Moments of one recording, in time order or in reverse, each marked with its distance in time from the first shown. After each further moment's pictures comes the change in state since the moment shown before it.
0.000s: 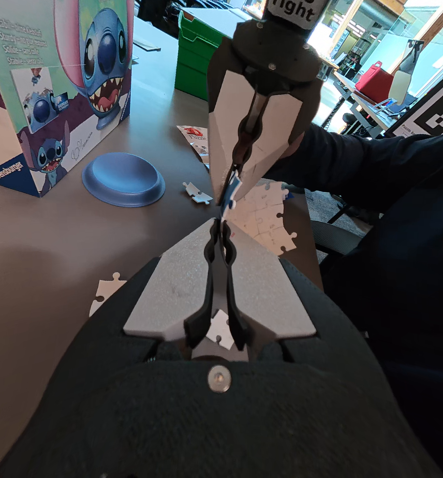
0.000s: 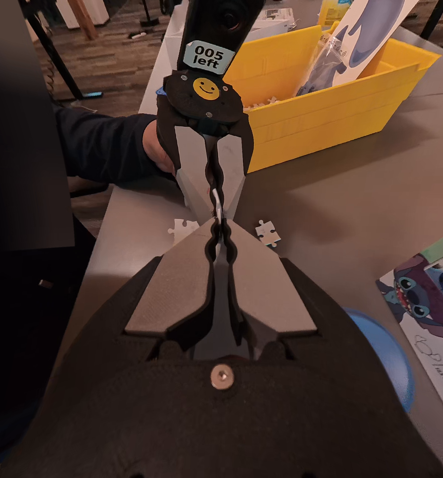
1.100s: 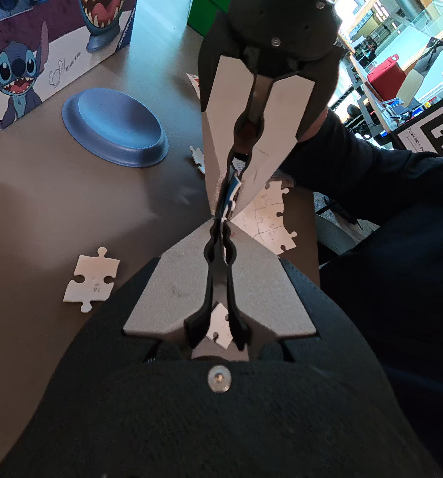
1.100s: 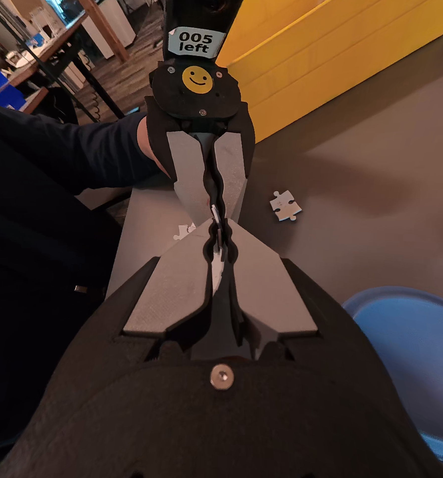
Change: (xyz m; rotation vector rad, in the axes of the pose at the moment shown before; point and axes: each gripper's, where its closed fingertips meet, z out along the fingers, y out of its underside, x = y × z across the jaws) left arm -0.012 0.028 0.019 -0.125 -0.003 -0.182; right arm 0.006 0.029 0.014 -0.051 -0.138 0.261
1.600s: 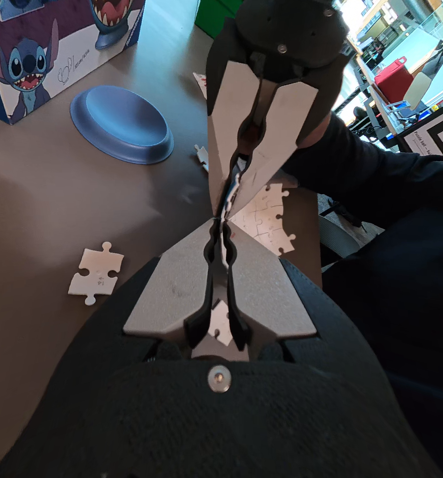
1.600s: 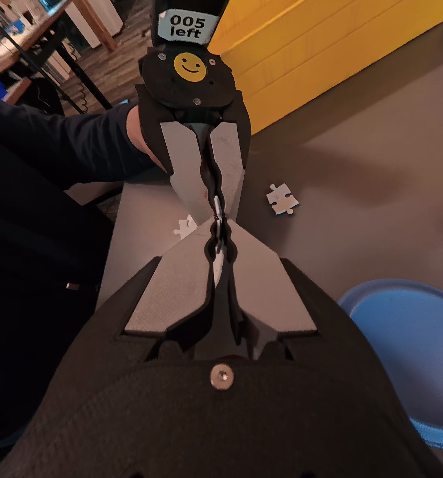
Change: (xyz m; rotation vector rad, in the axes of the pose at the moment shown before) left arm -0.003 0.002 -0.002 -0.001 -0.023 -0.013; right arm 0.003 0.006 0.002 -0.023 0.032 -0.002
